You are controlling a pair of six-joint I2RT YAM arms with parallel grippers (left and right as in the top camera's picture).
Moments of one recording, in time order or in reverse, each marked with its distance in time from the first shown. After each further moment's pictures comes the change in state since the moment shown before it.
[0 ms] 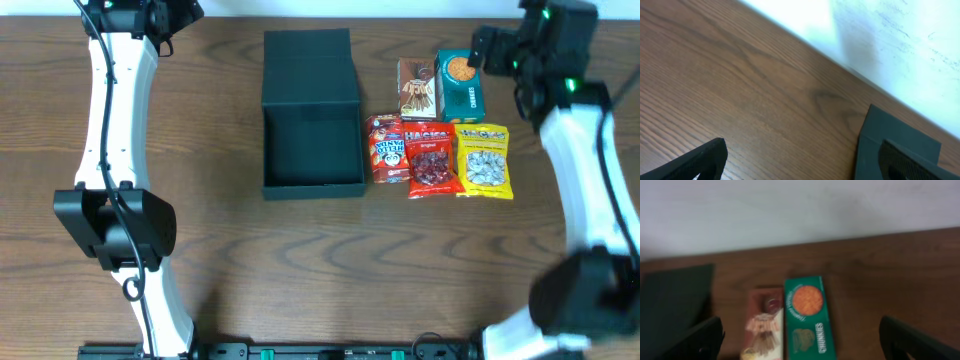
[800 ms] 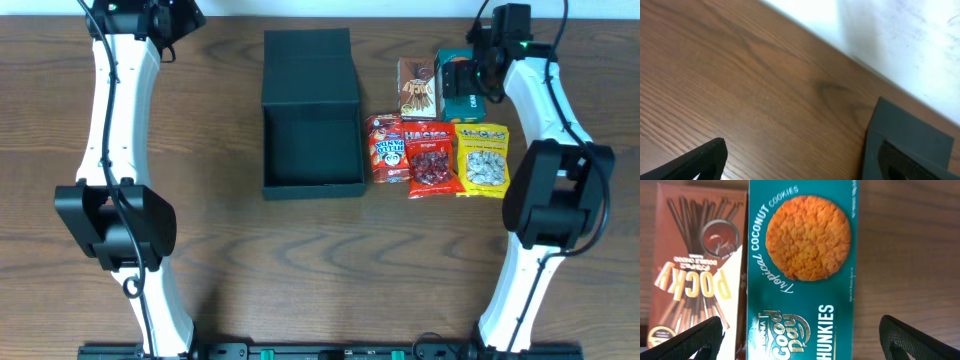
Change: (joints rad) left arm 0.000 0.000 -0.053 0.004 0.000 -0.006; right arm -0.001 0.481 0.302 -0.302 -0.006 -0.164
